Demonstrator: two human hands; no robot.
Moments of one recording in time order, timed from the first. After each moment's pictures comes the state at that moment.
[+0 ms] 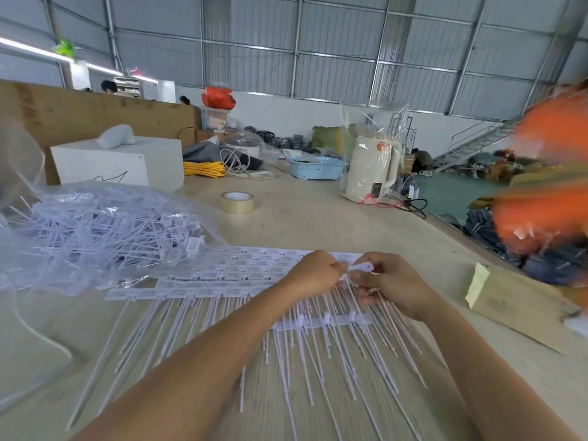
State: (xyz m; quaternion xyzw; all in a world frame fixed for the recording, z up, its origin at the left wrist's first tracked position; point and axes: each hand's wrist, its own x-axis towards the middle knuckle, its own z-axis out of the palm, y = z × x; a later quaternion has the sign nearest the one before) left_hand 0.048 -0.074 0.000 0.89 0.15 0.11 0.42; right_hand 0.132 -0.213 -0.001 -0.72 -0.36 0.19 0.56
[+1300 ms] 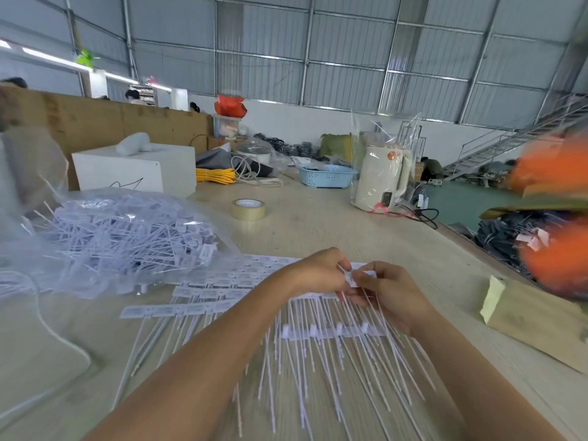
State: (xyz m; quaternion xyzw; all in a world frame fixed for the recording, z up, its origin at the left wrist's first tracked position) left_hand 0.032 -0.062 0.029 0.90 0.13 0.03 0.42; right_hand 0.107 -0.192 0.001 -0.66 -0.29 0.21 0.66
